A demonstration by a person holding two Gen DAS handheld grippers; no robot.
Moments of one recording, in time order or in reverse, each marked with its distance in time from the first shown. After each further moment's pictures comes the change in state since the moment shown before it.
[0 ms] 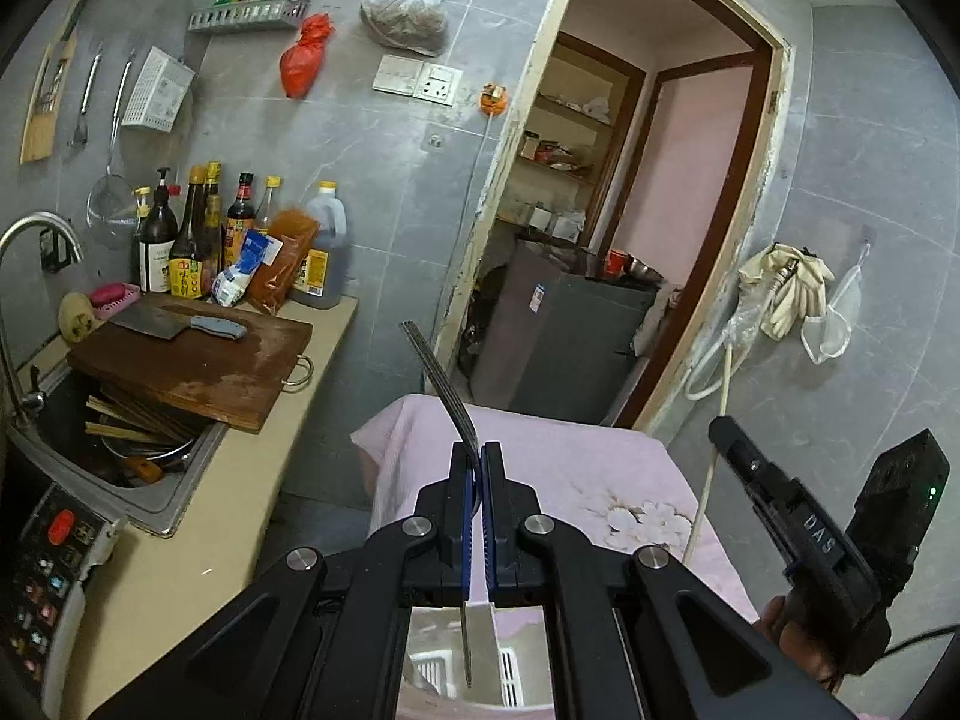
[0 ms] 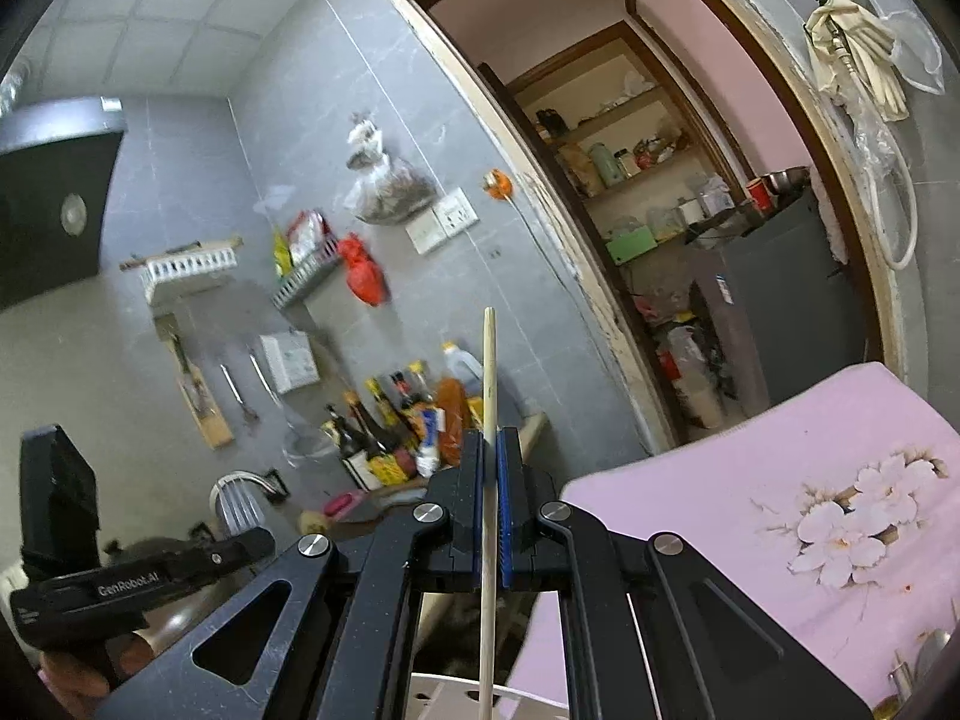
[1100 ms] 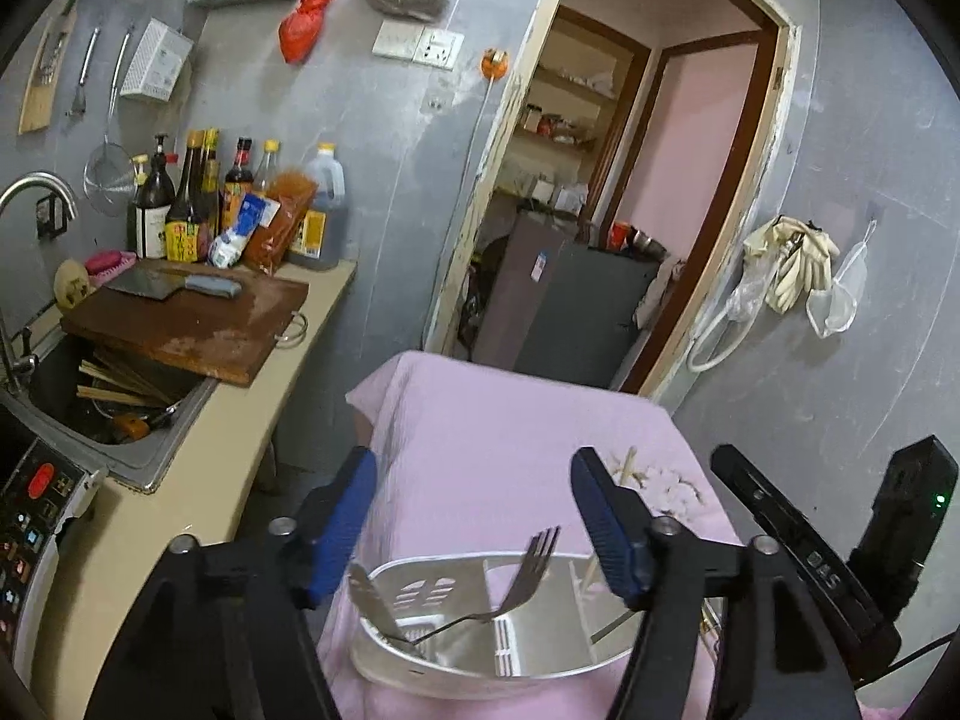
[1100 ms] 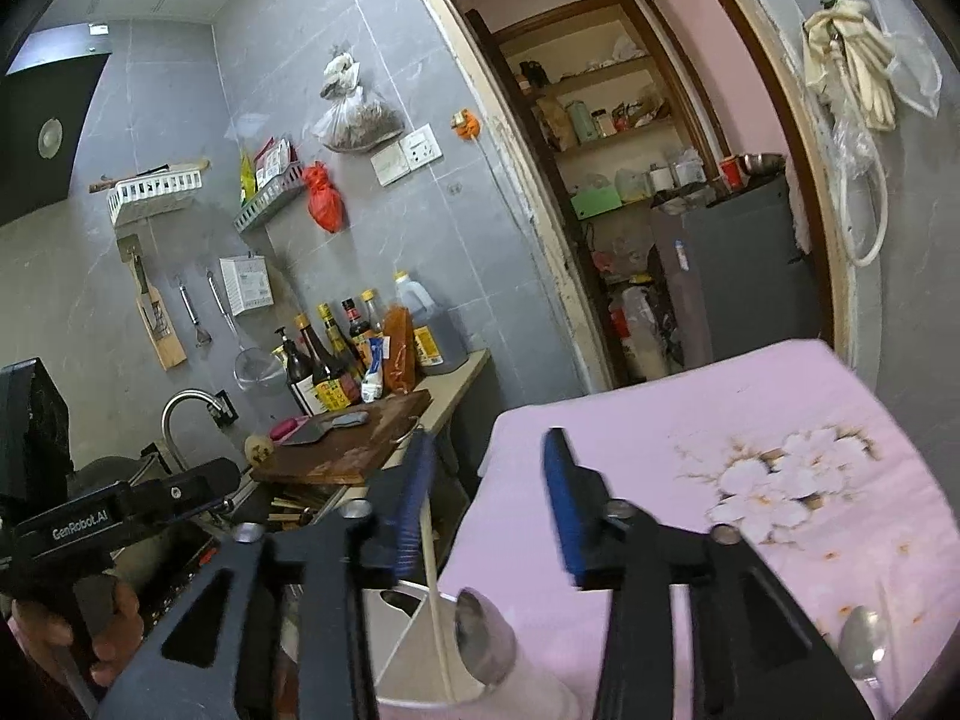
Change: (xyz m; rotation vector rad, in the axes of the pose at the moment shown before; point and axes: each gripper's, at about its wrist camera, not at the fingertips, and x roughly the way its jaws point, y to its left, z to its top) left arm 0.006 -0.010 -0.028 0.001 0.053 0.003; right arm -0.039 -0.026 -0.001 -0.077 0.128 -0.107
